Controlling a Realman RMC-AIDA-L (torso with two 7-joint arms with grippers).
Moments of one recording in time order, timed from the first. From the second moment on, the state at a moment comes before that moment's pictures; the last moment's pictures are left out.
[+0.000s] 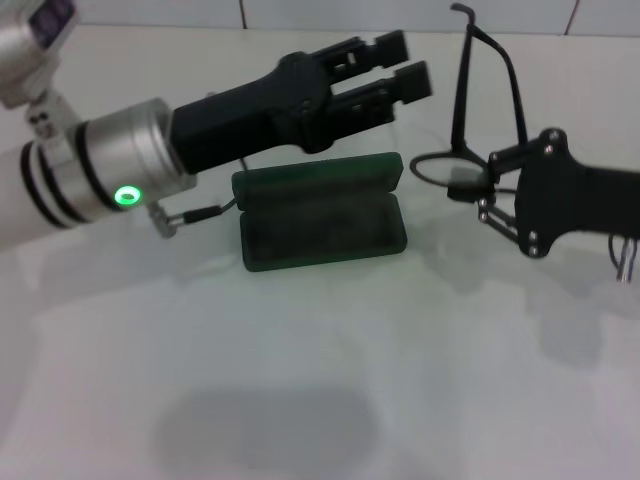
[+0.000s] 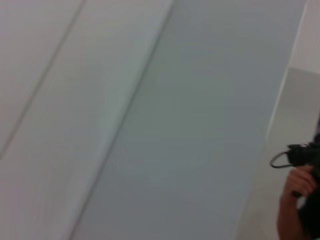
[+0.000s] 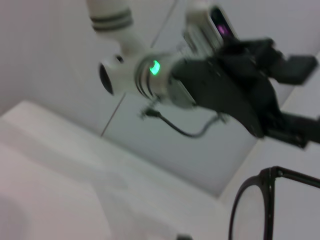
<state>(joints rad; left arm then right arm) -0.83 -2.05 2.84 -0.16 -0.59 1.81 -1.18 0.41 2.02 -1.24 -0.81 -1.46 -1.39 0.64</state>
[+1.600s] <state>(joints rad) -0.83 -2.06 2.85 -0.23 -0.64 1.83 -1.21 0.50 2.01 -1.18 -0.66 -1.51 -1.54 0.71</state>
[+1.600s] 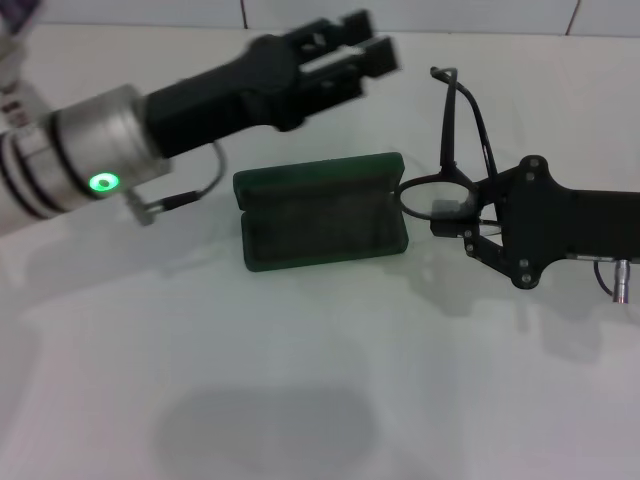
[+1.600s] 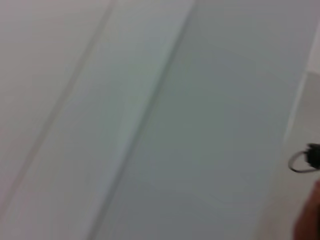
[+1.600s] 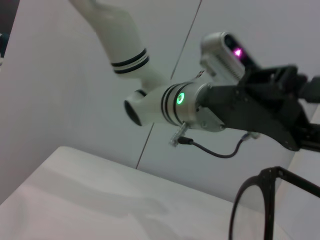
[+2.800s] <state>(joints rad) -0.95 -2.05 2.84 -0.23 -0.49 1.73 -1.51 0.48 2.01 -1.18 -0.68 -1.52 -1.54 0.61</state>
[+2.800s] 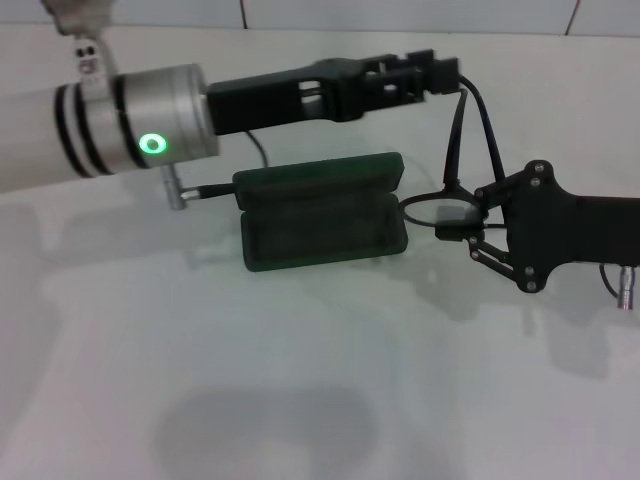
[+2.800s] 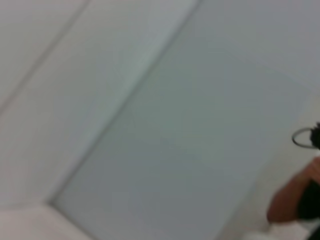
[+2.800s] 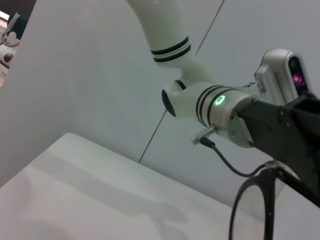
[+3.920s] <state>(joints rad) -0.93 -2.04 2.84 -0.30 -0.37 1.59 -1.56 0.45 2.01 -1.13 -0.68 -1.51 -1.75 0.51</state>
